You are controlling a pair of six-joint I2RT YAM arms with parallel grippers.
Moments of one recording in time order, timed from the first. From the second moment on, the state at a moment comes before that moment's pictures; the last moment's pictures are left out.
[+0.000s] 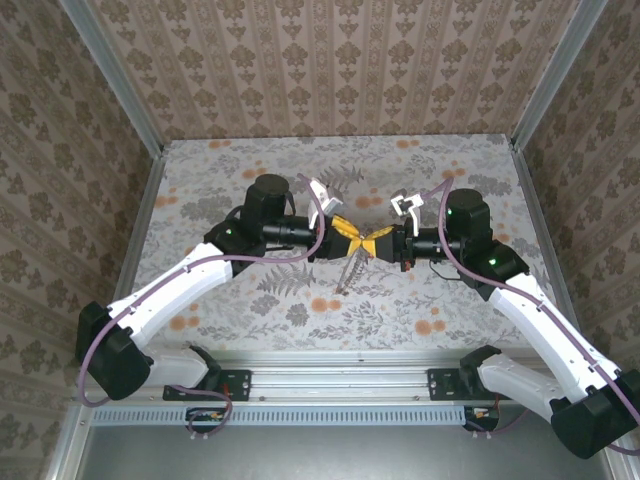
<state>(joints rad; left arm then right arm) -0.77 1.30 1.11 -0.16 0.83 -0.14 0.39 0.98 0.92 -0.30 -0.87 0.30</state>
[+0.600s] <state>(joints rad) -0.77 1.30 1.12 -0.14 0.84 -0.15 0.39 0.98 0.91 -0.29 -0.86 0.32</state>
